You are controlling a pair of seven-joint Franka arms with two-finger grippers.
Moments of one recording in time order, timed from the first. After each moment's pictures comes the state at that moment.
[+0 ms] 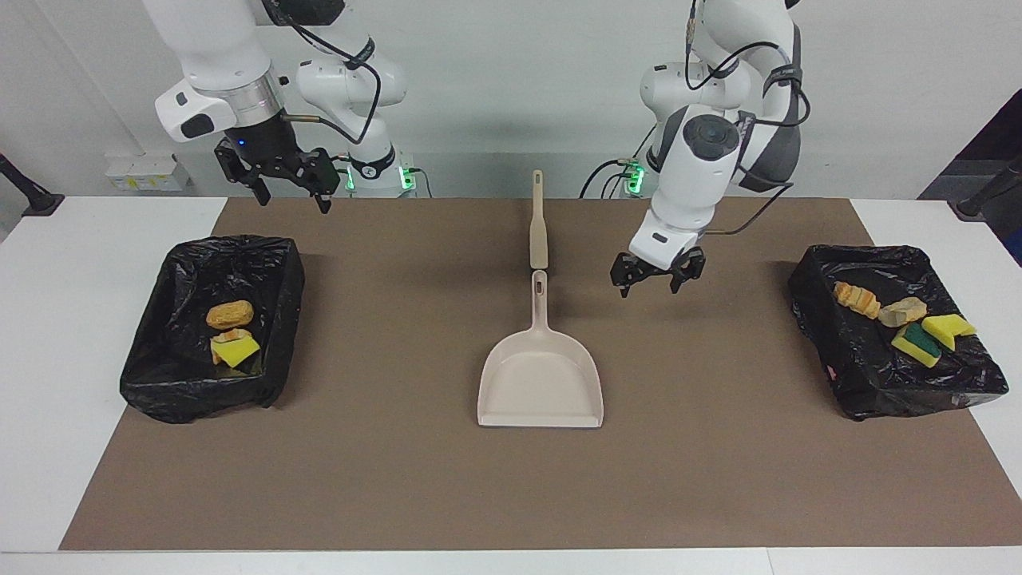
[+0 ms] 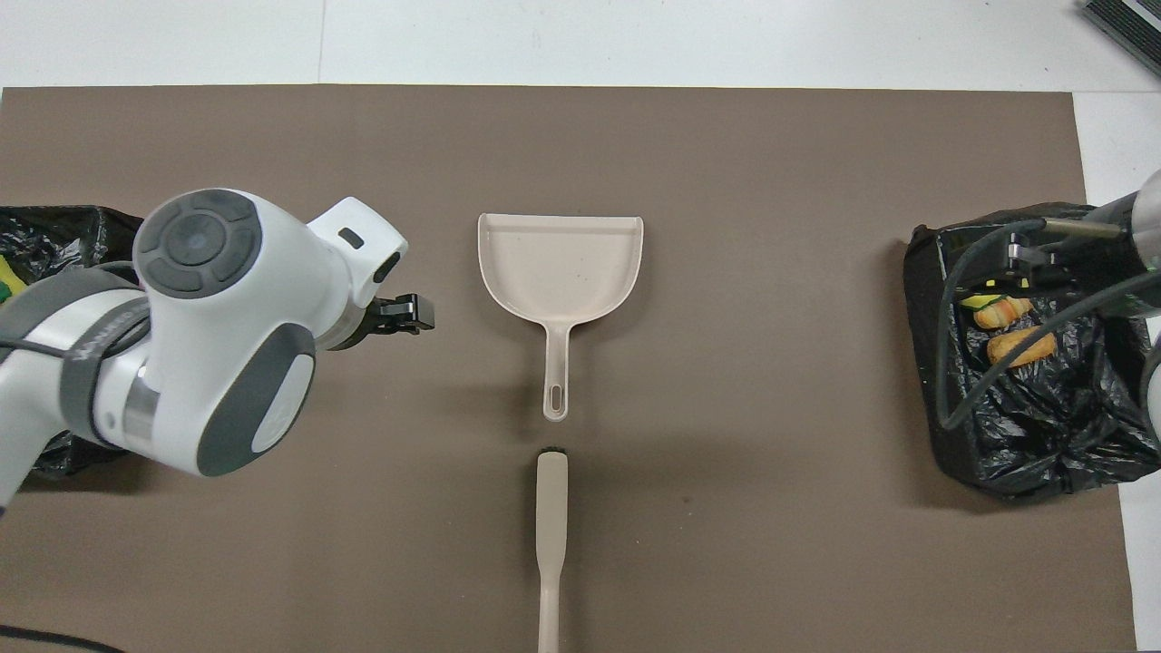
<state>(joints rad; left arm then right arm) -0.04 0.06 -0.35 -1.89 0.05 1.95 -0.42 0.01 0.03 0.08 -1.46 -0.01 1.48 0.27</state>
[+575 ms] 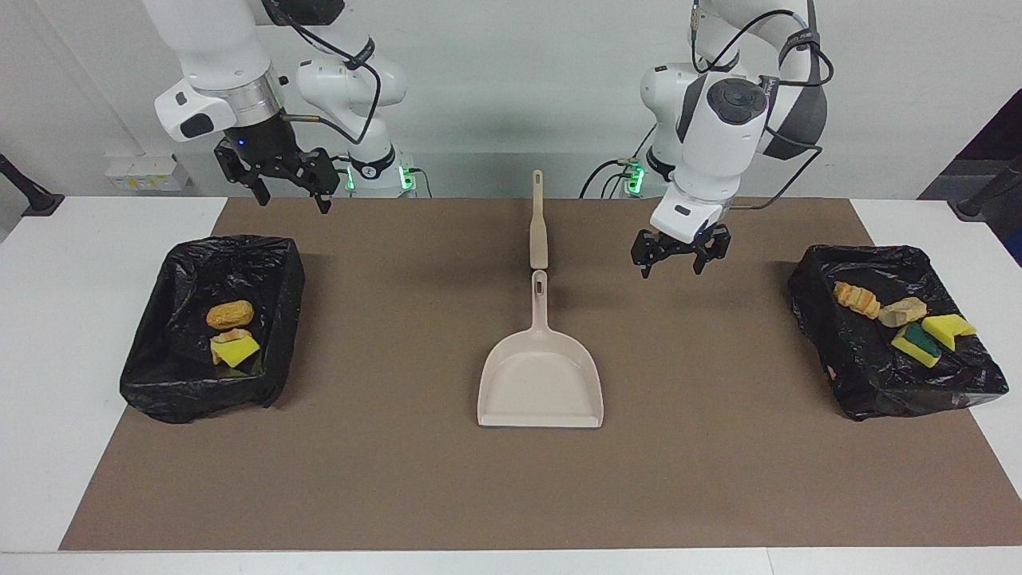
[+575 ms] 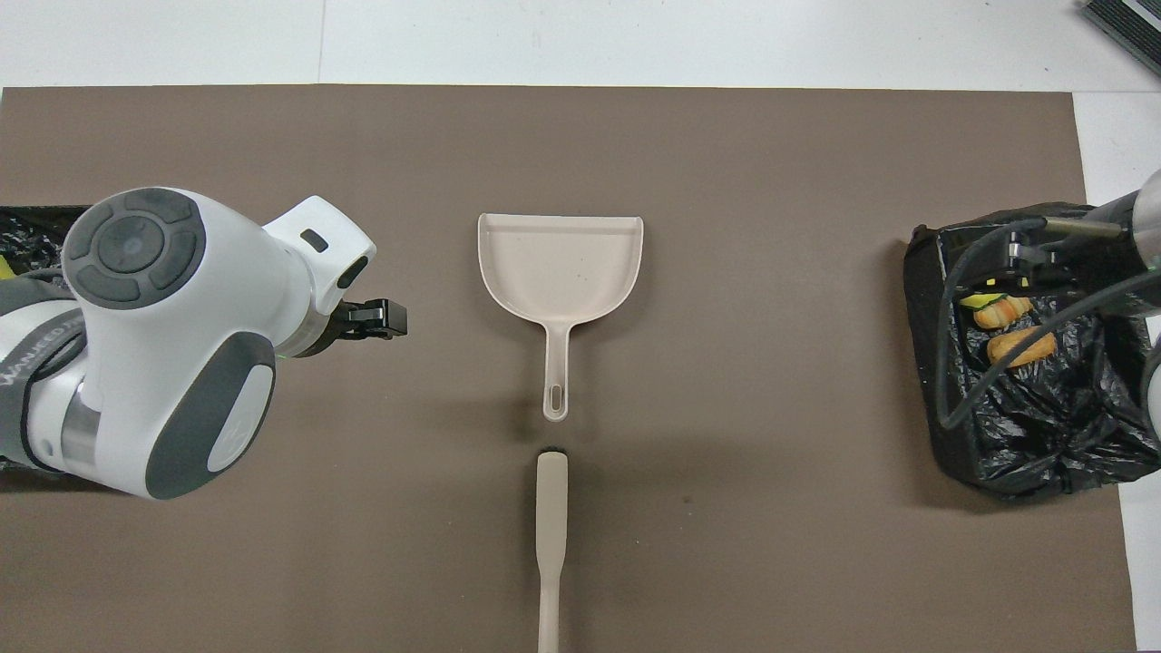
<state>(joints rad) -0.03 0.02 -0.34 -1.88 0.05 1.92 -0.40 0.01 0.03 0.08 -1.46 -0.01 1.48 0.27</state>
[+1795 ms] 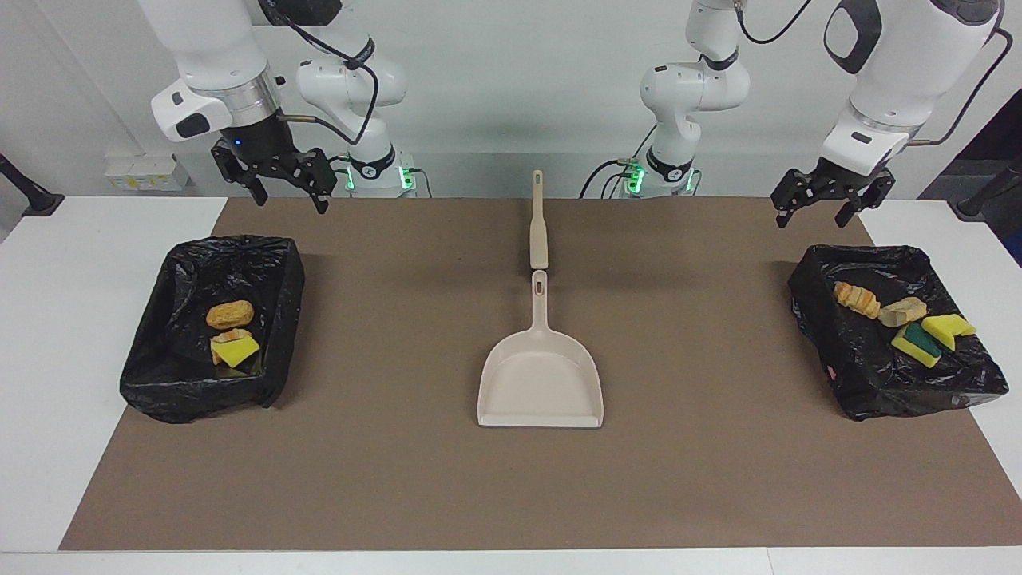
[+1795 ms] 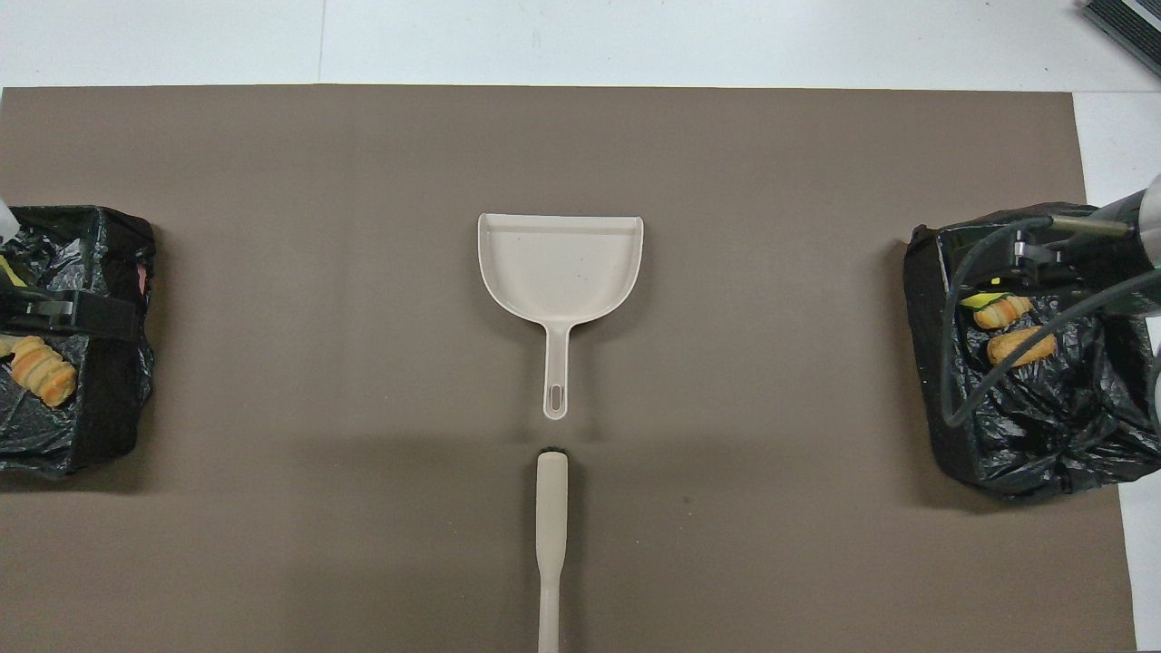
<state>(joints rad) -0.03 -0.09 -0.02 -1.73 0.04 1.65 0.05 0.01 0.03 0.07 -1.46 -0.01 1.48 0.27</state>
